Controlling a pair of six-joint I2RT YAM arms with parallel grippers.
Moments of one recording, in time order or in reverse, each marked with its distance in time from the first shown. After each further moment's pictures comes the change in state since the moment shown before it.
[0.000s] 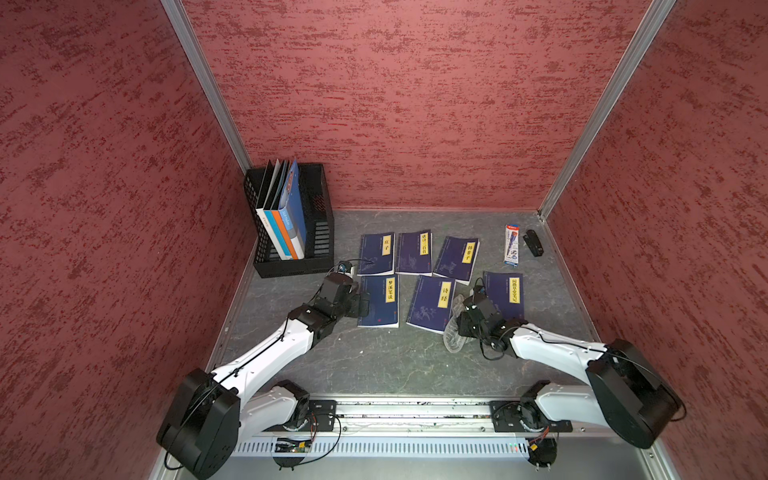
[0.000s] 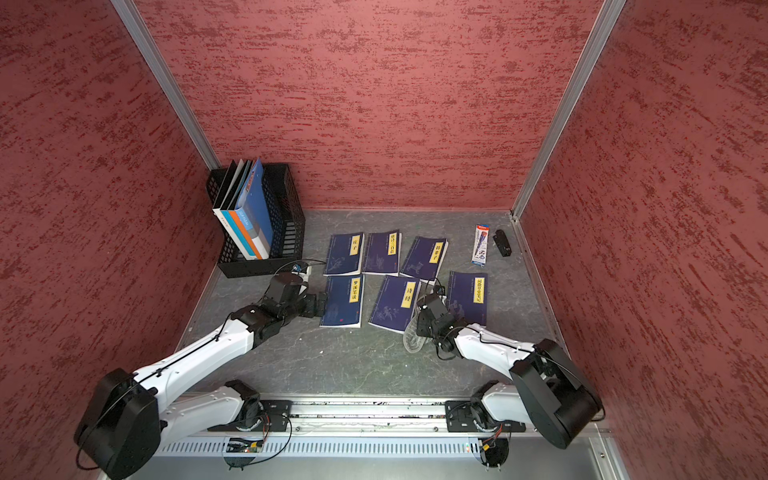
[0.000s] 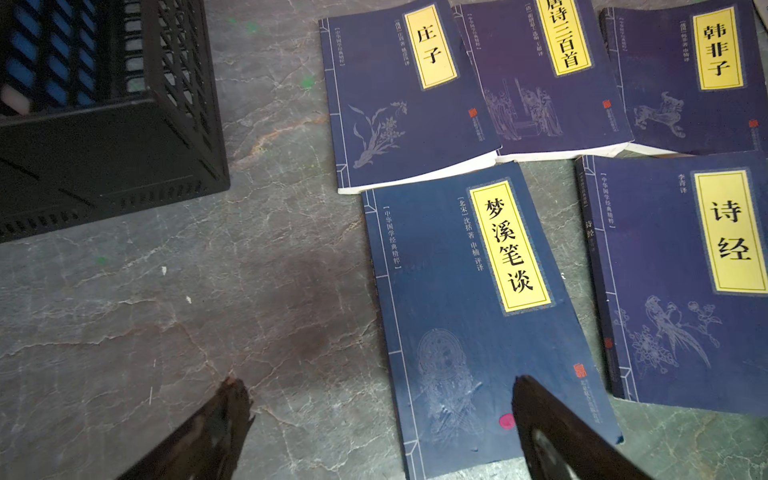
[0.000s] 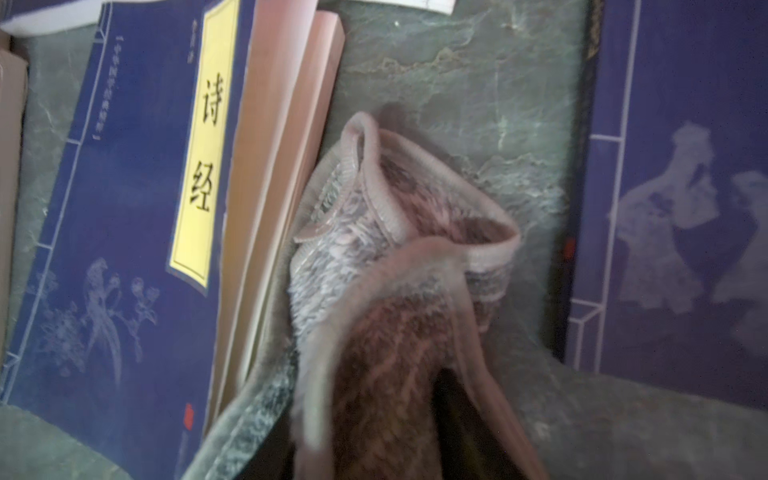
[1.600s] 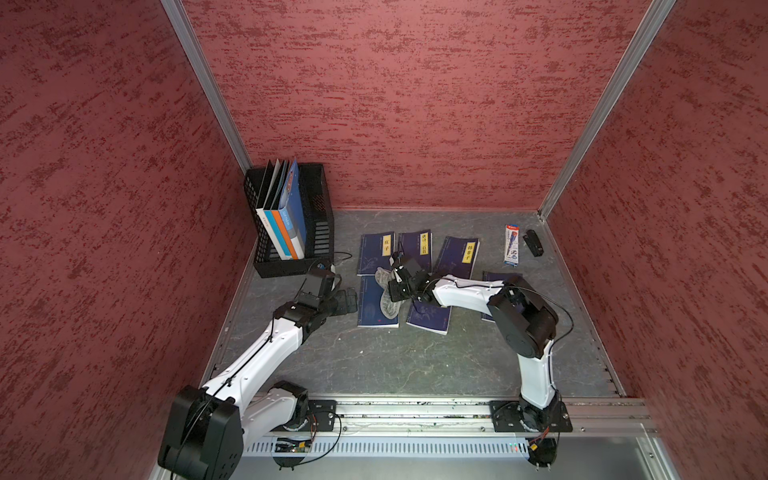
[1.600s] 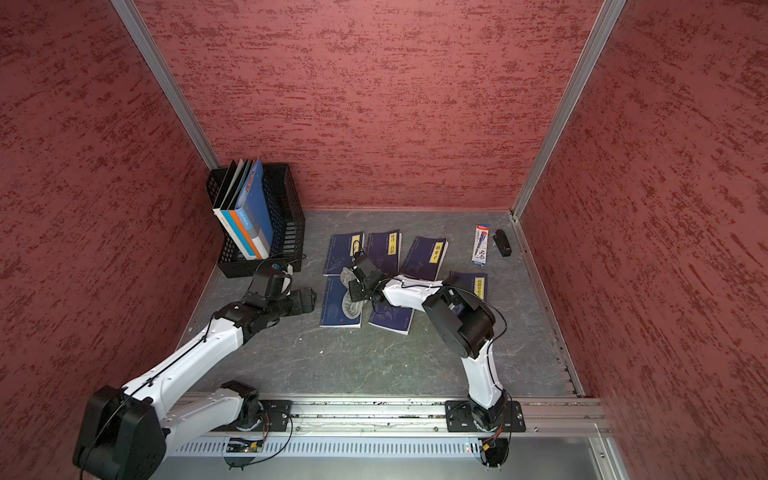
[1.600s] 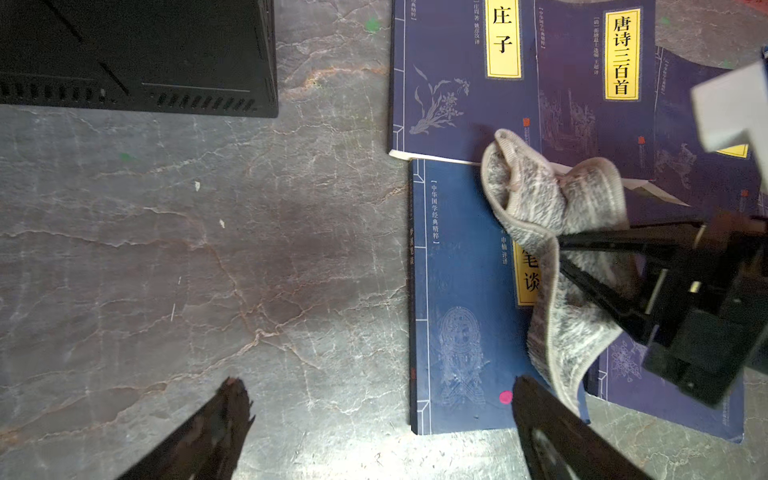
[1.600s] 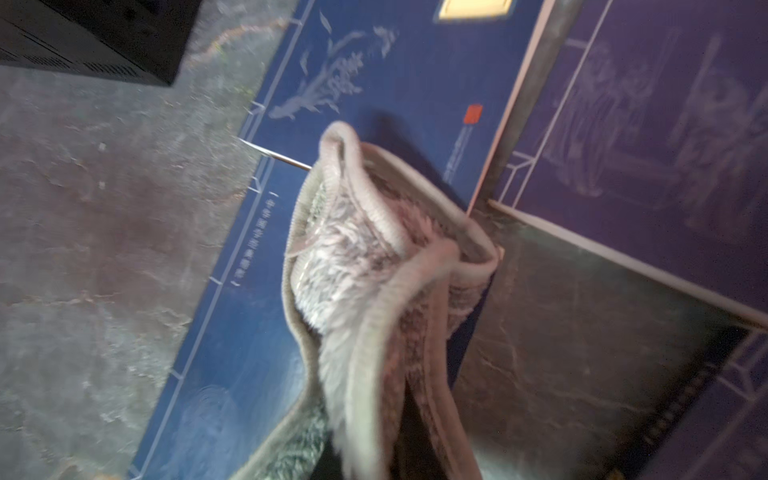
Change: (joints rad) left arm 0.172 -0.056 0.030 -0.160 0.148 -0.138; right arm 0.181 0.748 0.833 0.035 -0.156 -0.206
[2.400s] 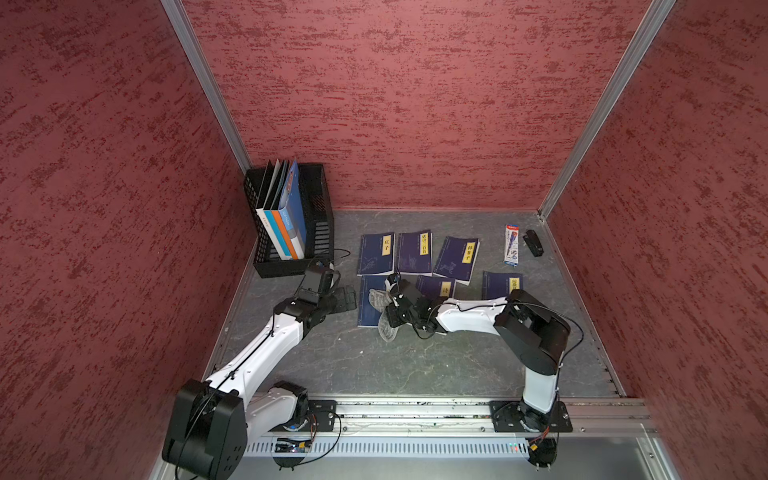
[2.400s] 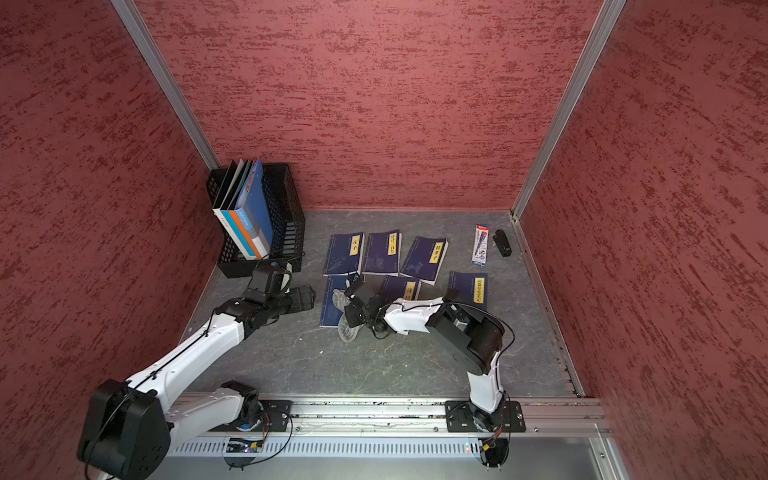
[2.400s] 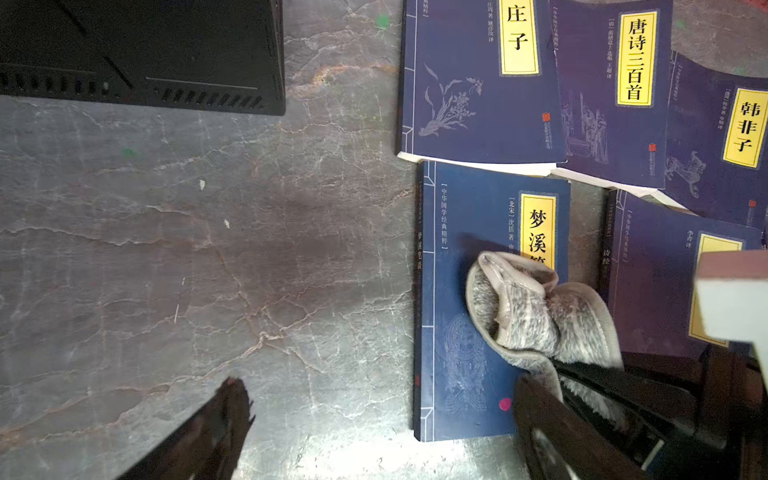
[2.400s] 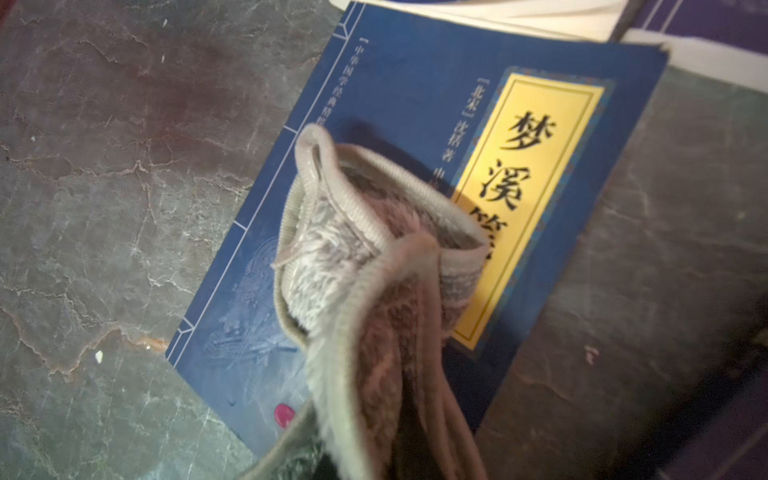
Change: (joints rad) left arm 0.026 0.037 0.029 -0.014 0.018 -0.007; right arm 0.143 -0.129 -0.240 0.137 0.026 0.041
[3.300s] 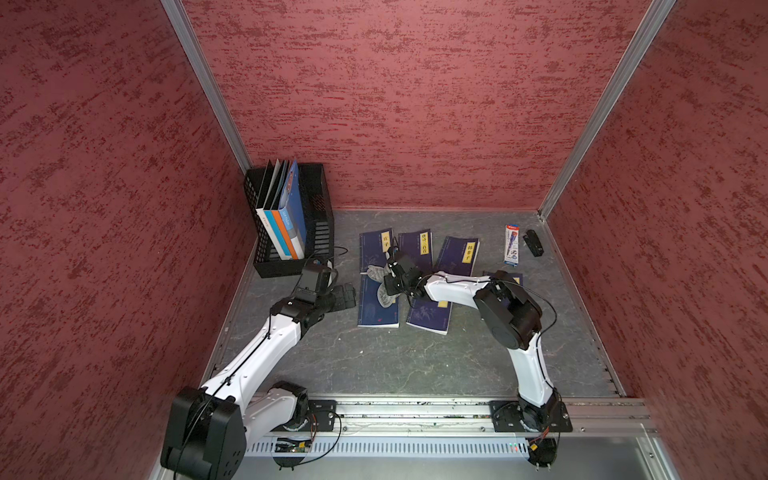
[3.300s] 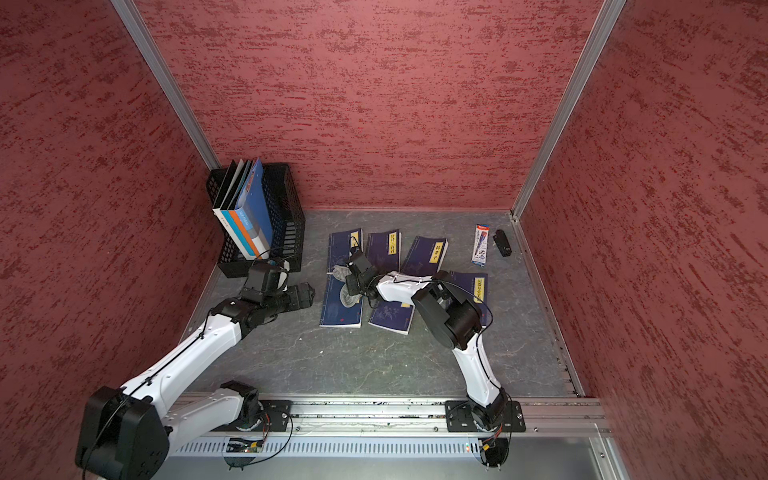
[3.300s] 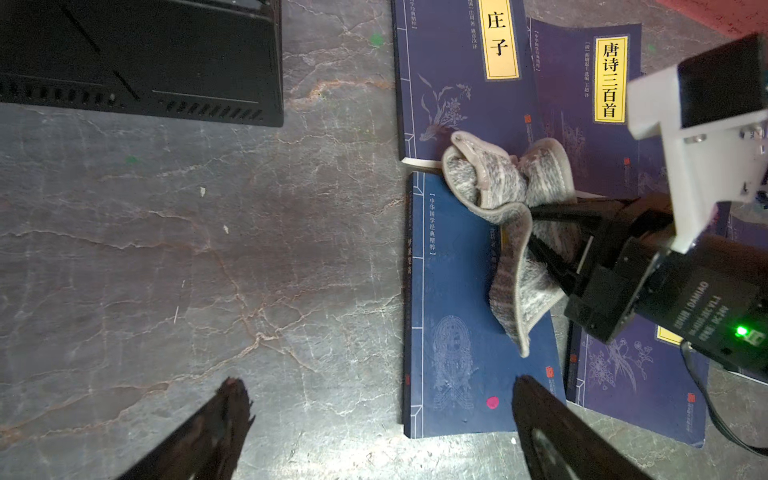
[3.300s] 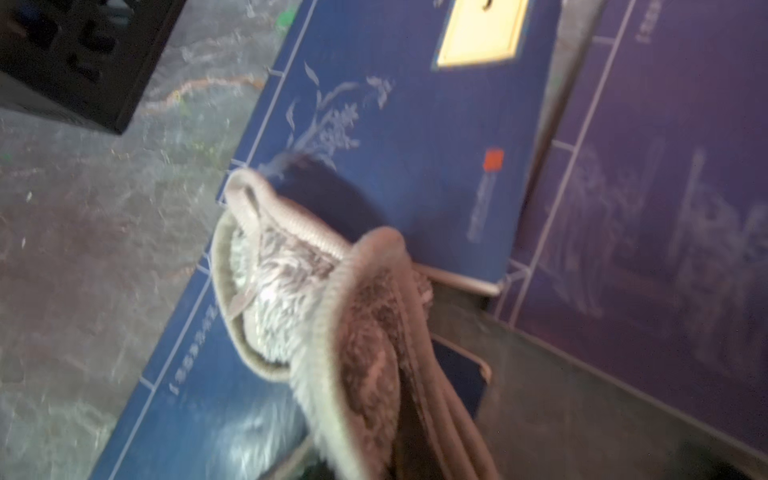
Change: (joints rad) left arm 0.014 -0.027 0.018 -0.022 0.024 -0.011; right arm -0.157 0.196 0.291 -0.080 0.059 -0.100
